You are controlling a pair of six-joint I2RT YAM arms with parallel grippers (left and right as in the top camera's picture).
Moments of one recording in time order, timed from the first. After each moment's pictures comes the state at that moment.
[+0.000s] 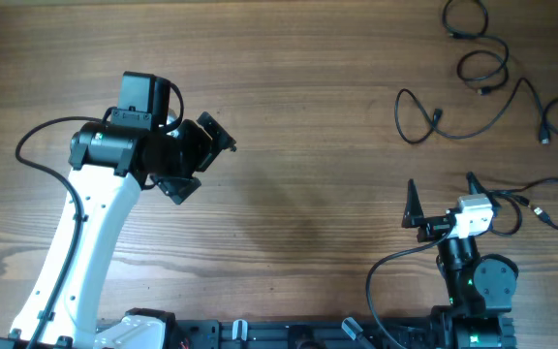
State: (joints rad) left arm -0.16 1.38 1.25 -1.09 0.36 -0.94; right arm -0.01 0.02 0.01 0.00 -0.10 -0.07
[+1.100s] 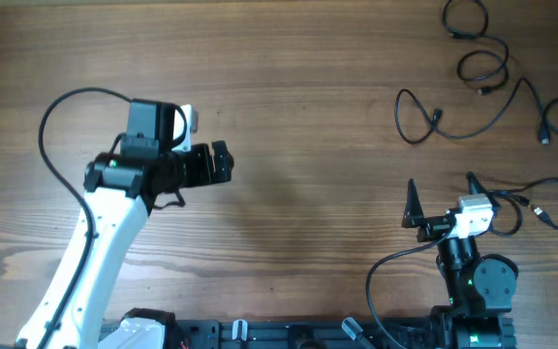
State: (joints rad) left arm -0.16 1.30 1.00 -0.81 0.23 -0.30; right arm -0.01 0.02 0.01 0.00 -0.10 -0.07
